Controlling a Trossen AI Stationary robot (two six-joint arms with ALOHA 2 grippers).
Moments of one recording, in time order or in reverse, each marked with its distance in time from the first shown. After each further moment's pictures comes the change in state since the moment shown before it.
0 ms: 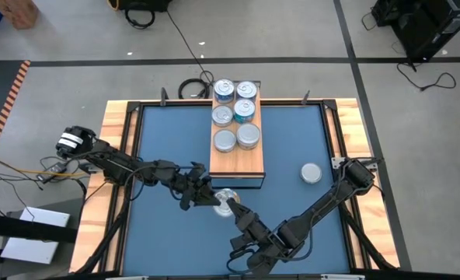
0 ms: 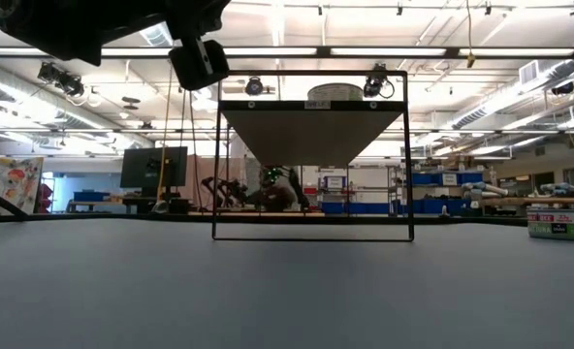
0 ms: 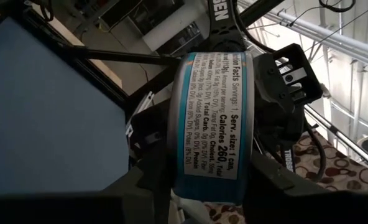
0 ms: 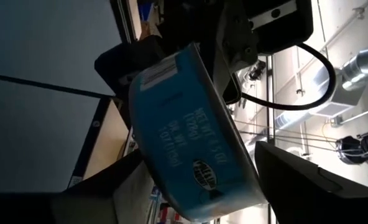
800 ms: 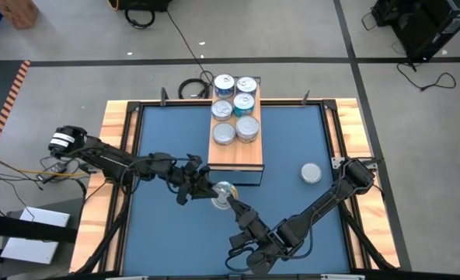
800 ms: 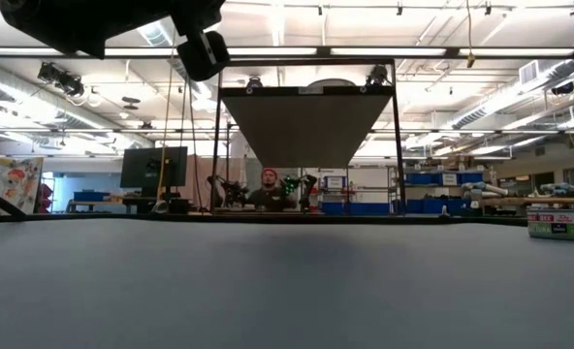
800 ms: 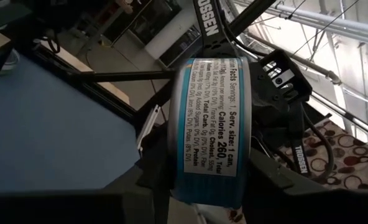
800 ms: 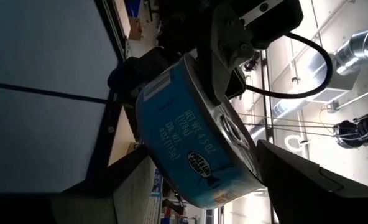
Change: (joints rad) left arm 0.095 -0.103 -0.003 -0.078 0.034 0.126; right arm -0.010 -0.003 0.003 0.025 0.026 0.026
